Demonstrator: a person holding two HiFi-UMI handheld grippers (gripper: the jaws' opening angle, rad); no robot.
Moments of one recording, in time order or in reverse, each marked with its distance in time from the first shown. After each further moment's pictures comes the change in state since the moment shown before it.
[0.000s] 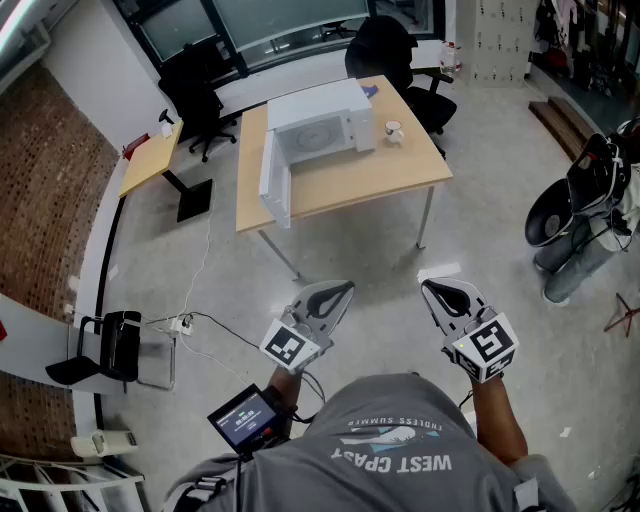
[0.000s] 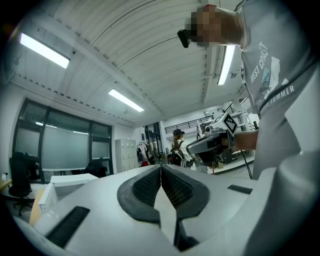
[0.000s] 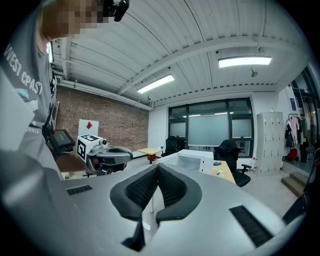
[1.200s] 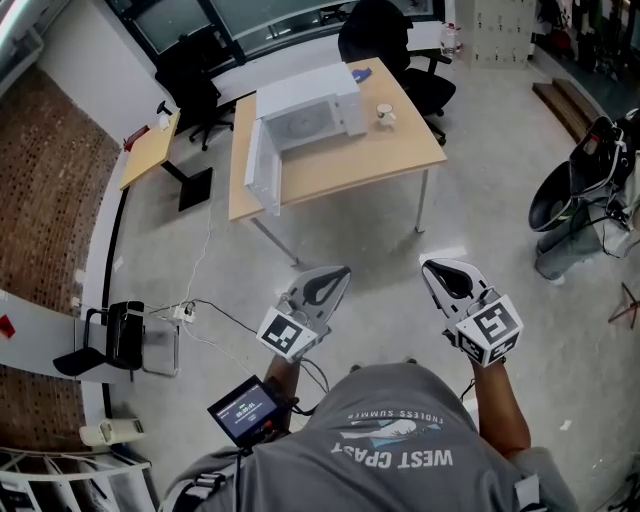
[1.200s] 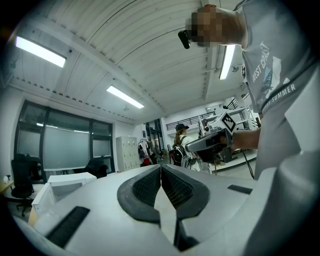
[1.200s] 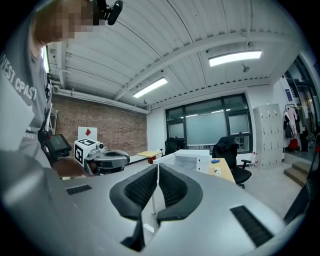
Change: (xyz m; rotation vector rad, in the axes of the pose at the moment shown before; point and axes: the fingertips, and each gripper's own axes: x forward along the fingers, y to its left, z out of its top) left arm 0.062 -0.024 -0.002 0.008 0.049 0.030; right arm -0.034 -0.066 -0.005 0.067 -0.028 0.014
